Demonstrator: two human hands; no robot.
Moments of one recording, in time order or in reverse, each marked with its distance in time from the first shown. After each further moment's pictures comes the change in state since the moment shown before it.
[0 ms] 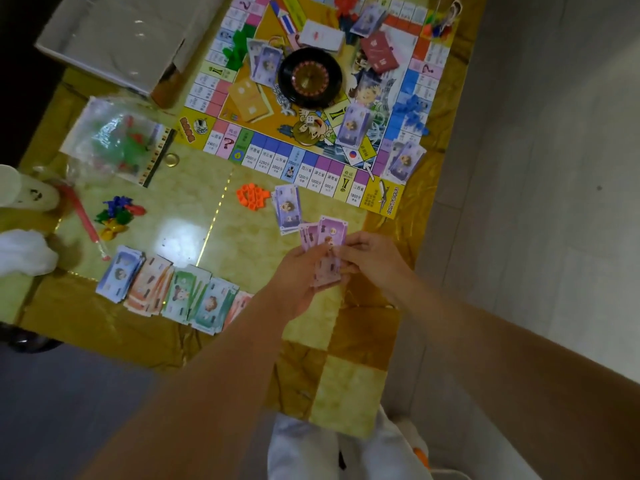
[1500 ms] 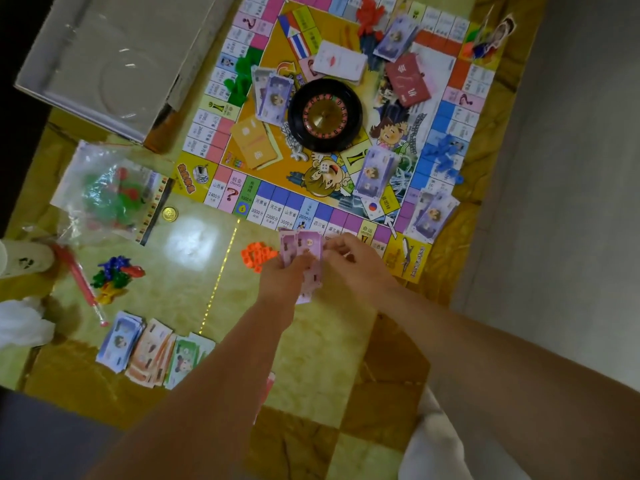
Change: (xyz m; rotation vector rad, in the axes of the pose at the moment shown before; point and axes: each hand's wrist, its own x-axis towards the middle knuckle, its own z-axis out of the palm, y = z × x) left_hand 0.089 0.085 -0.019 0.195 0.440 0.041; right_hand 0.117 -0.056 0.021 -0.356 -0.097 -0.191
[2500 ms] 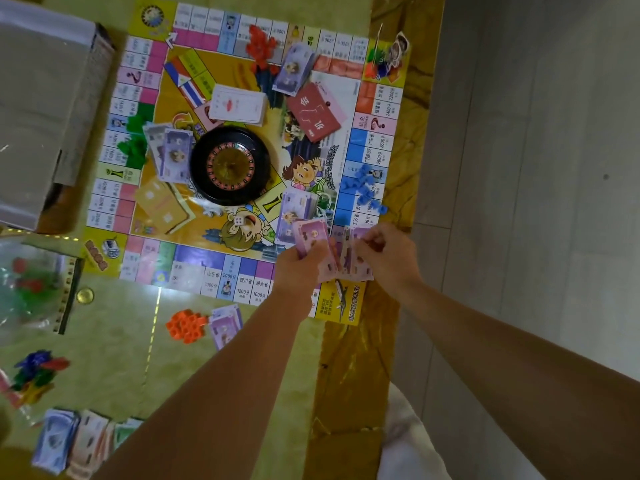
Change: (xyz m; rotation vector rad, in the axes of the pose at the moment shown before) left_hand 0.026 0.053 0.163 0.127 -0.147 -0.027; right_hand 0.040 0.059 -0.149 0.049 0.407 0.186
